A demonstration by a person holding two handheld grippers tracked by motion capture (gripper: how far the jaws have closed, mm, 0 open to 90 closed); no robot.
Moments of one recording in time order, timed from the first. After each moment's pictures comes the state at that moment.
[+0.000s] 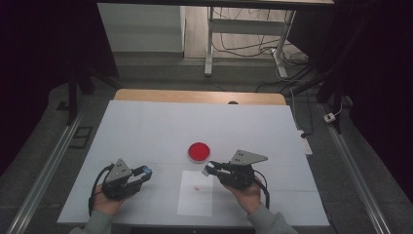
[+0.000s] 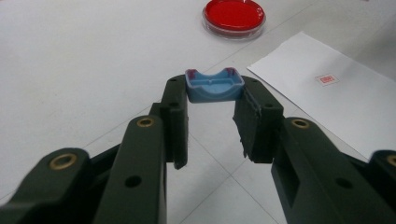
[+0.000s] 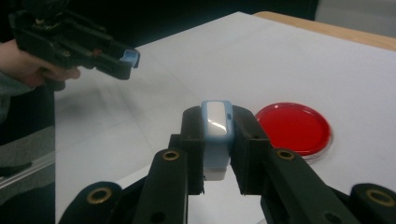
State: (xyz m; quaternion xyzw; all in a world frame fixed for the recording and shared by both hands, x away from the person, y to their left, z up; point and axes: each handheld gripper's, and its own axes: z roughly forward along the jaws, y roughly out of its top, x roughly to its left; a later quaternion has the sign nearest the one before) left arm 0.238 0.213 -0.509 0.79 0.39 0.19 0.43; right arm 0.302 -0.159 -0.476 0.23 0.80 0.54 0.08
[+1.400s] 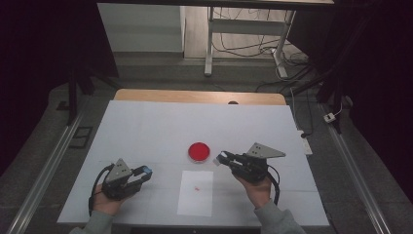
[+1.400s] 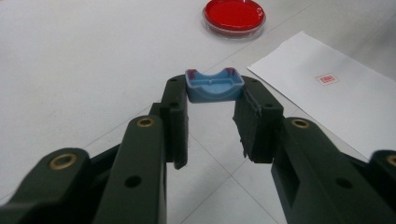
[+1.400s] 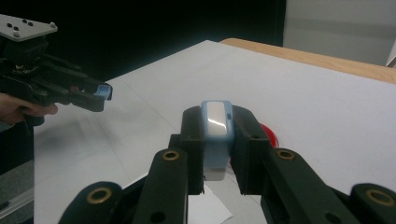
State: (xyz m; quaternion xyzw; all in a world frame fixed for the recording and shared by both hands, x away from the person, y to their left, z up) left arm 0.239 0.213 -0.509 0.79 0.39 0.19 0.43; right arm 0.313 -0.190 -0.460 0.27 0.77 0.57 0.11
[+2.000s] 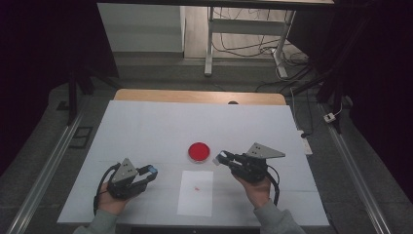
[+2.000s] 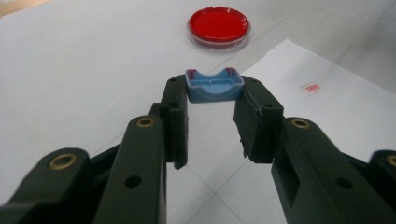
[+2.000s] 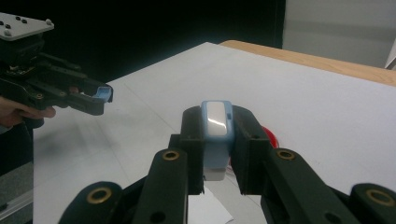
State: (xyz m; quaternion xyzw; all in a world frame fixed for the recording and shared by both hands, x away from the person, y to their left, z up) left arm 0.240 0.195 -0.502 0.80 0.37 0.19 0.43; right arm 0.312 -0.188 -0.460 0.27 0.76 0.58 0.11
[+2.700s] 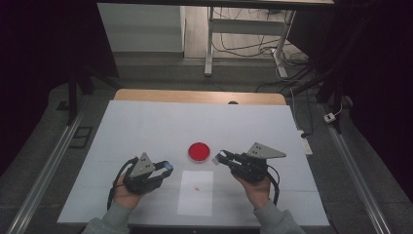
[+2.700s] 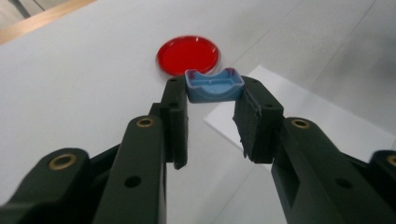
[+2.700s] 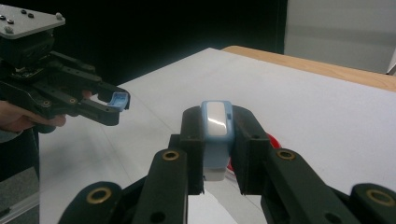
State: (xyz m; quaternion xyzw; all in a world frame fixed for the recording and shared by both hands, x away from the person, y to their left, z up) left arm 0.256 0.154 -0.482 0.82 0.32 0.19 0.44; right arm 0.310 -0.187 -0.455 0.27 0.76 0.58 0.11
